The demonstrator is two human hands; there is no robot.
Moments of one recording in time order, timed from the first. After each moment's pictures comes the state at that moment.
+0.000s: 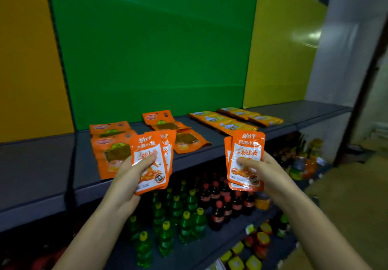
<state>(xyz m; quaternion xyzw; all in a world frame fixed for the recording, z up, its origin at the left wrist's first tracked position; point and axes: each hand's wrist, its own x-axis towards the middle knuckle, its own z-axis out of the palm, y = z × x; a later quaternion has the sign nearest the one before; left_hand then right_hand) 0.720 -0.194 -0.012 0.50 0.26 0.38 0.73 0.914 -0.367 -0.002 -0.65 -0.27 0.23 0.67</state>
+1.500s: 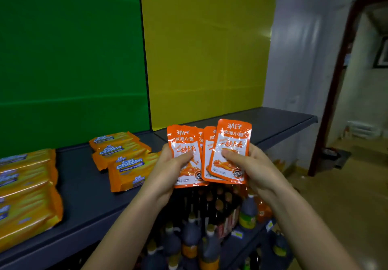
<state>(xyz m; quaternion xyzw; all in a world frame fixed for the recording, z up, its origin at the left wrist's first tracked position) 1.374 -0.281 0.010 0.60 0.20 0.31 0.71 1.482 -0.412 0.017 -0.57 -0.30 0.26 0.72</state>
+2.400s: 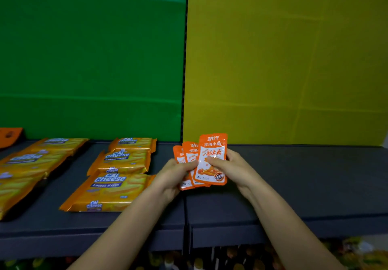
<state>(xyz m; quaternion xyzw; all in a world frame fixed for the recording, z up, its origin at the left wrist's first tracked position) 1.514 -0.216 0.009 0.50 0.39 0.39 0.67 1.654 -0.255 0.020 -0.58 -0.50 0.39 0.51</state>
